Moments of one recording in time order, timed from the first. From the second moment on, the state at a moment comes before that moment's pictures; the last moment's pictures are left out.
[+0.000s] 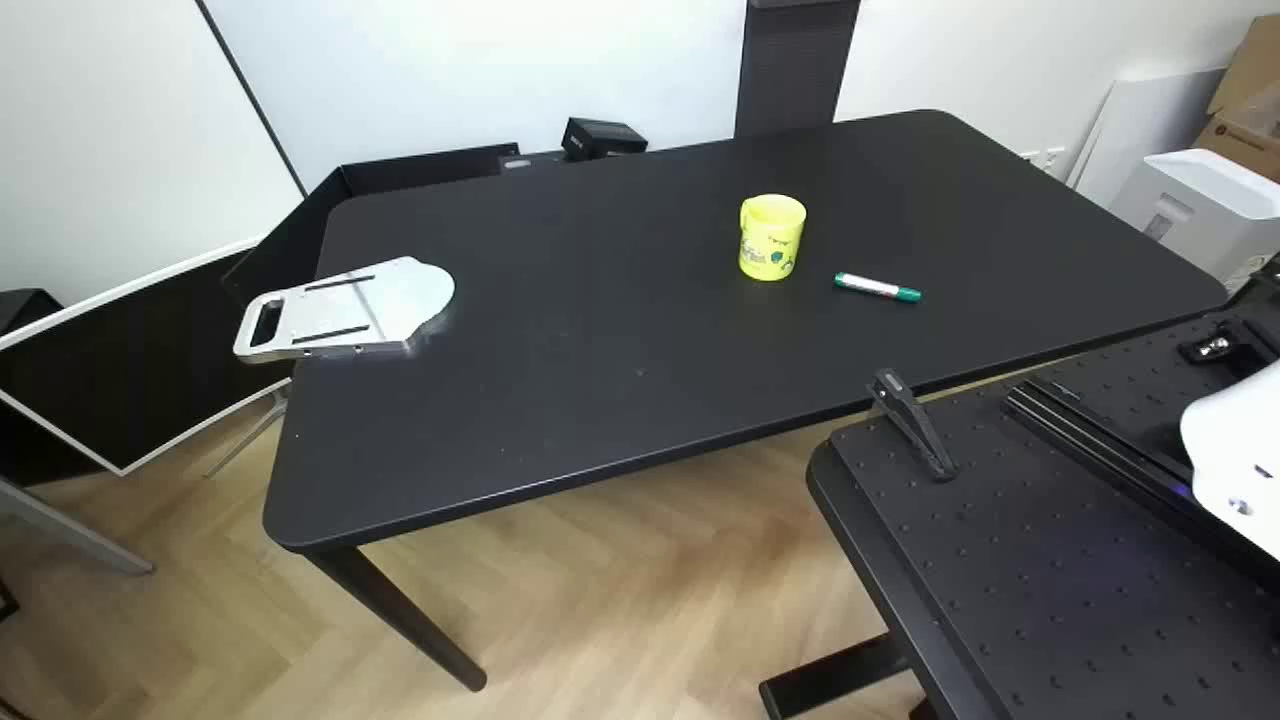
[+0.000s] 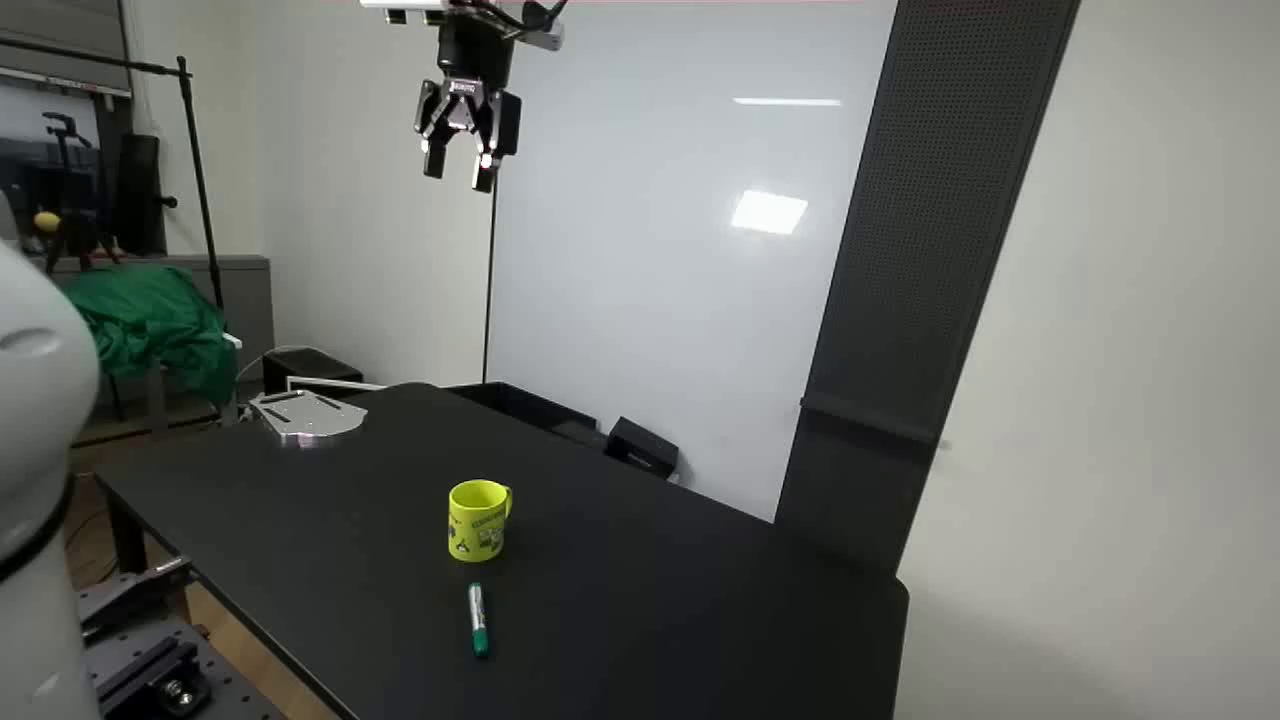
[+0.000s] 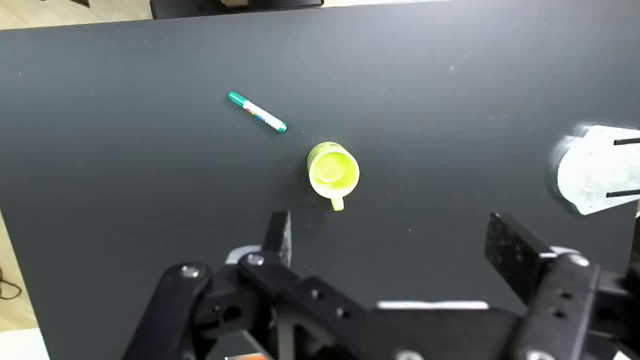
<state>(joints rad) 0.06 -0.29 0.14 -2.01 0.16 1.69 0.29</state>
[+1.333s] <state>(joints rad) 0.07 -0.29 0.11 -2.03 0.10 1.85 -0.20</state>
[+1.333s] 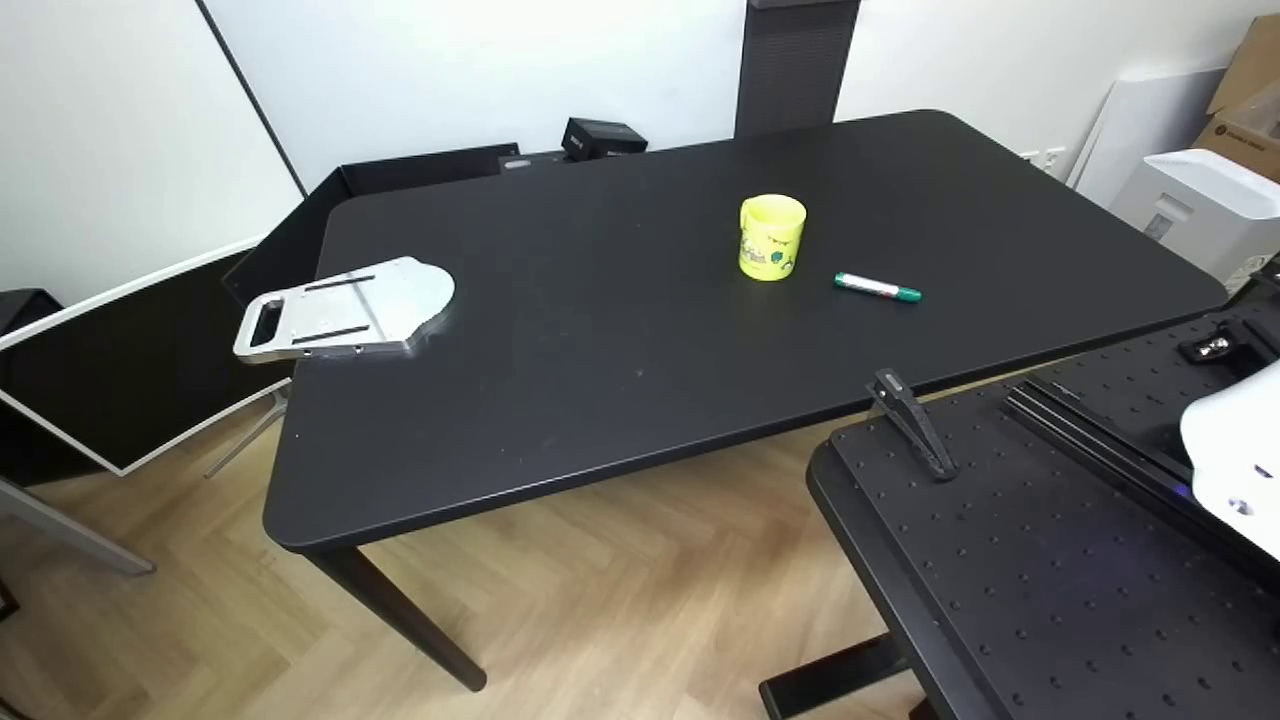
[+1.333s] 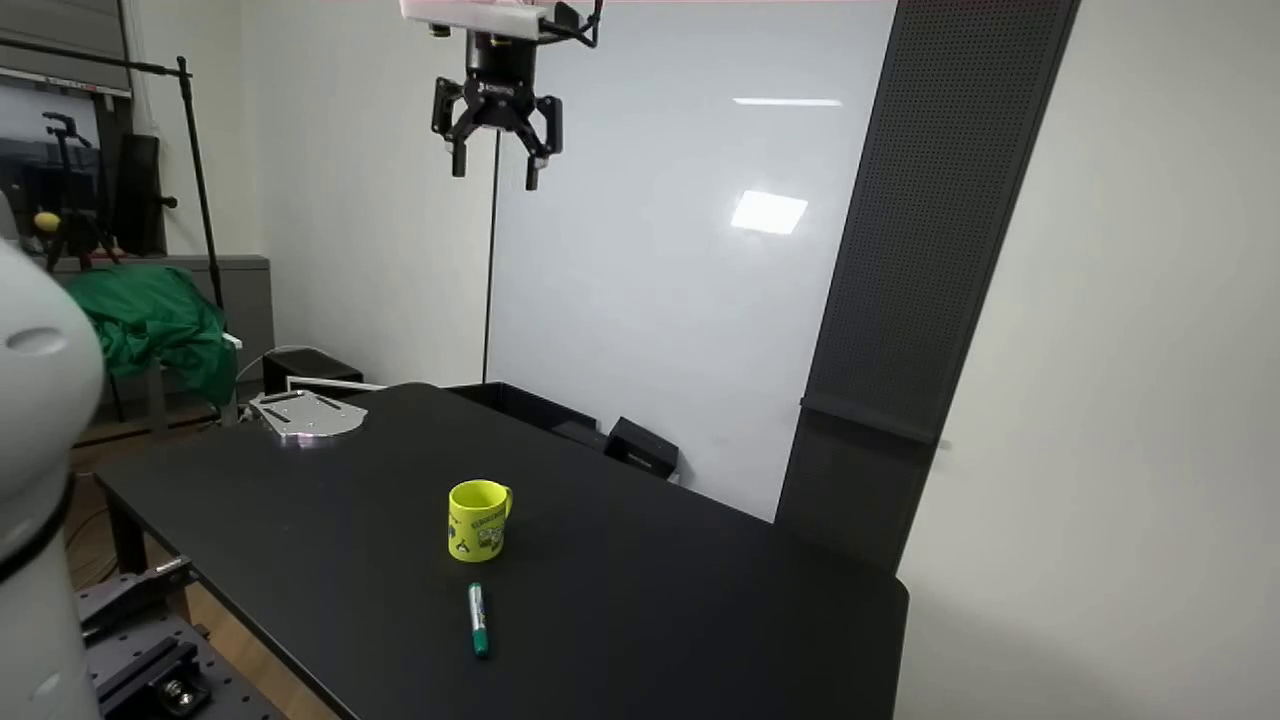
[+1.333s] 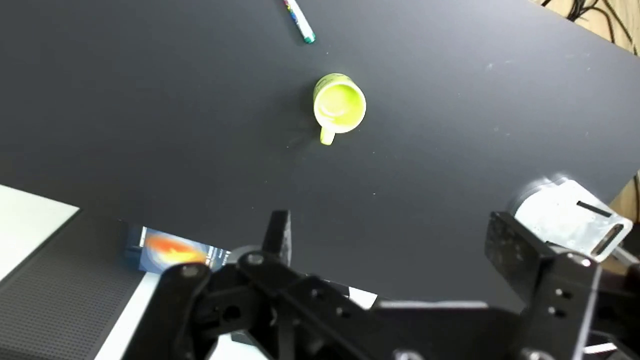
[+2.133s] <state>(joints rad) 0.09 -0.20 0.04 -2.15 0.12 2.02 -0.54</state>
